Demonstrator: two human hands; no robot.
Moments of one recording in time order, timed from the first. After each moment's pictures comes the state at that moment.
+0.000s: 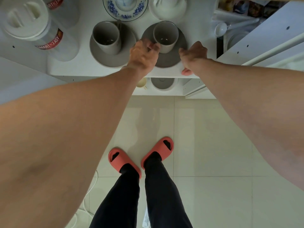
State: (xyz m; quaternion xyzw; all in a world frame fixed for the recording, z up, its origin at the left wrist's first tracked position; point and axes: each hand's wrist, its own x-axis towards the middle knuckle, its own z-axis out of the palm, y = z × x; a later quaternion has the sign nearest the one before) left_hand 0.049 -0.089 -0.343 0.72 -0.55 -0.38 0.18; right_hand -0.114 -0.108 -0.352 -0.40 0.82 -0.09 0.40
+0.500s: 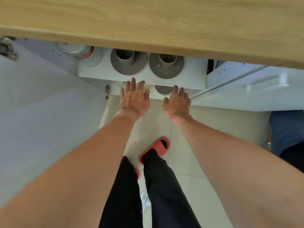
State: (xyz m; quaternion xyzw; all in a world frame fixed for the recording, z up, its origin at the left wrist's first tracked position) left_hand 0.074 0.033 -0.265 0.74 -0.61 -0.30 -0.05; right_hand -0.071 0.032 -0.278 -0.60 0.74 0.06 0.29
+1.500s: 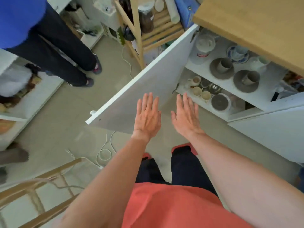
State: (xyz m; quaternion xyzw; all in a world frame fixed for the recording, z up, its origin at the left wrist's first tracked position) left_hand 0.287 0.404 -0.122 0.83 -0.55 -0.10 0.00; right_hand 0.164 0.316 -0.110 -0.85 0.47 0.08 0.19
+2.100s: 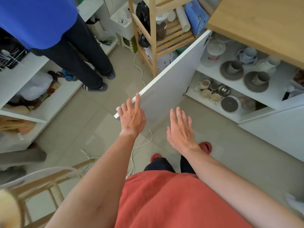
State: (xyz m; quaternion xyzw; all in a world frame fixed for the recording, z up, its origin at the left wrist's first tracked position) left_hand 0.375 0.494 -0.103 0.90 -0.42 -0.09 0.01; right_hand 0.192 0.435 -0.090 -0.88 0.43 0.08 0.20
